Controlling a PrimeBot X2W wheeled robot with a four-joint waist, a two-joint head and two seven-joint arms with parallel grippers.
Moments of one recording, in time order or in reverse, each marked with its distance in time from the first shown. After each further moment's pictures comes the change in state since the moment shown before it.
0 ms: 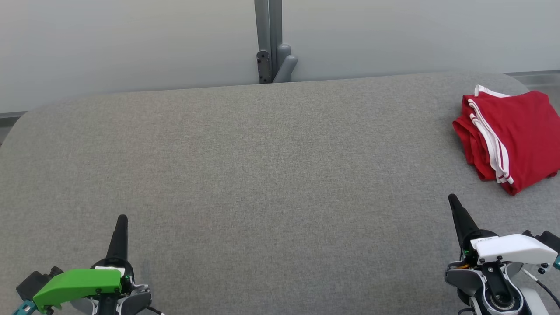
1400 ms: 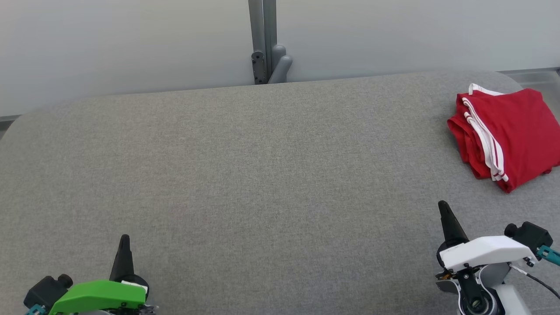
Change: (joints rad) left arm 0.035 -0.002 -0.019 0.066 0.410 0.016 -0.105; right arm -0.014 0.002 0.059 0.074 -0.459 0.001 -0.113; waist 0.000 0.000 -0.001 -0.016
